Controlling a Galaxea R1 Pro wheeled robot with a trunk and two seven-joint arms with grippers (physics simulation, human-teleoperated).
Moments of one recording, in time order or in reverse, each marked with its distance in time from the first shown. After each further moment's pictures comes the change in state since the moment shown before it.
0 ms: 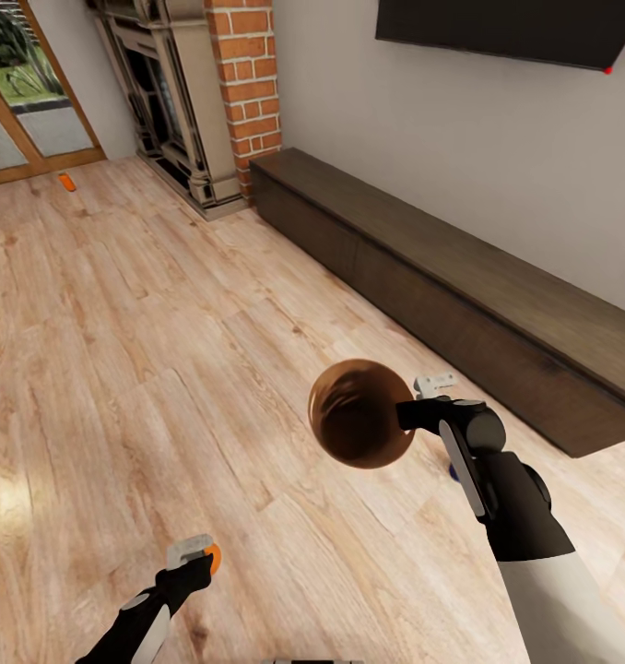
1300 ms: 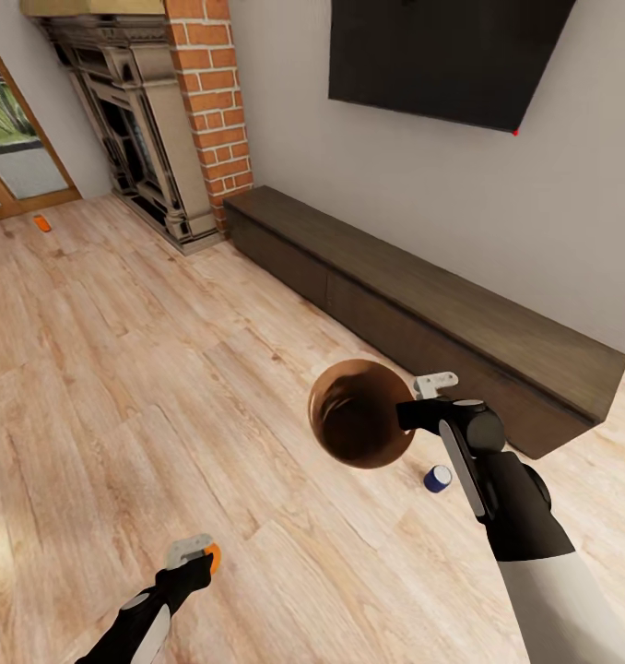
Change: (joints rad) left arm 0.000 0.000 0.000 -0.001 0.000 0.000 0.000; right arm 0.000 0.000 -0.001 0.002 -0.002 -0.001 0.000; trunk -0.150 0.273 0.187
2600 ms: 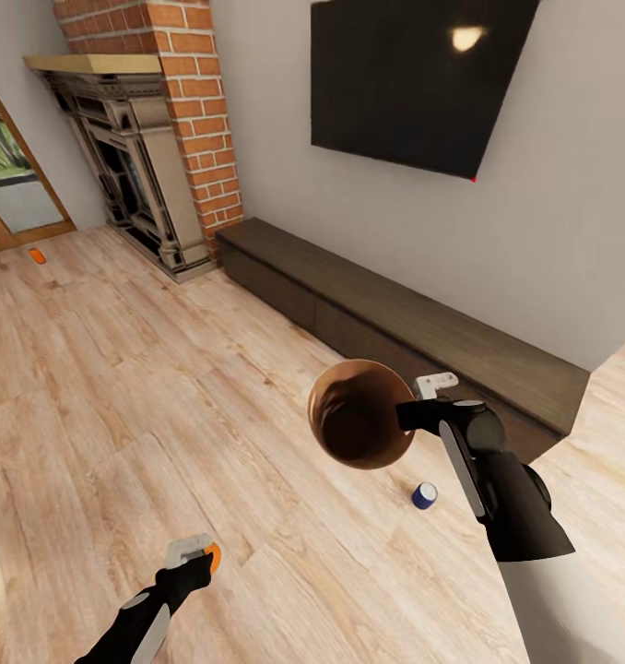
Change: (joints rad) left arm 0.000 0.000 0.000 -0.003 0.000 0.000 0.000; right arm 0.002 0.000 0.000 0.001 0.000 0.000 0.000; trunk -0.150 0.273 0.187
